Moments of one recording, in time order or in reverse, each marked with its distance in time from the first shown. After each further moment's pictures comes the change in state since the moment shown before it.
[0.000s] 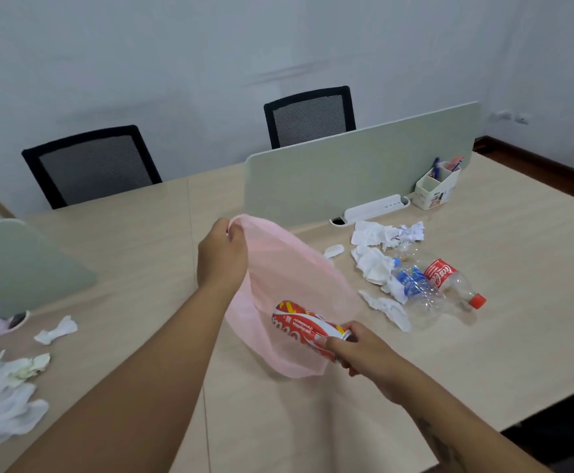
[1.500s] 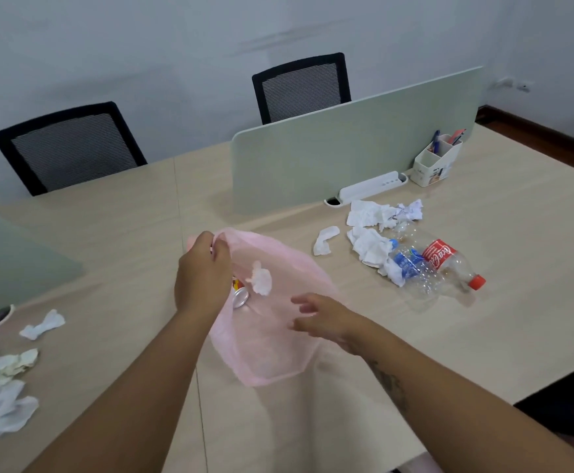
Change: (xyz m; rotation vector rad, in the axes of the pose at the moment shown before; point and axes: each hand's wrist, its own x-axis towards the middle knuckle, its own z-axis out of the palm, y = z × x) left_hand -0.016 -0.035 0.001 0.135 -0.024 -0.012; right_hand 0.069 -0.015 0.025 -0.030 -0.200 -0.013
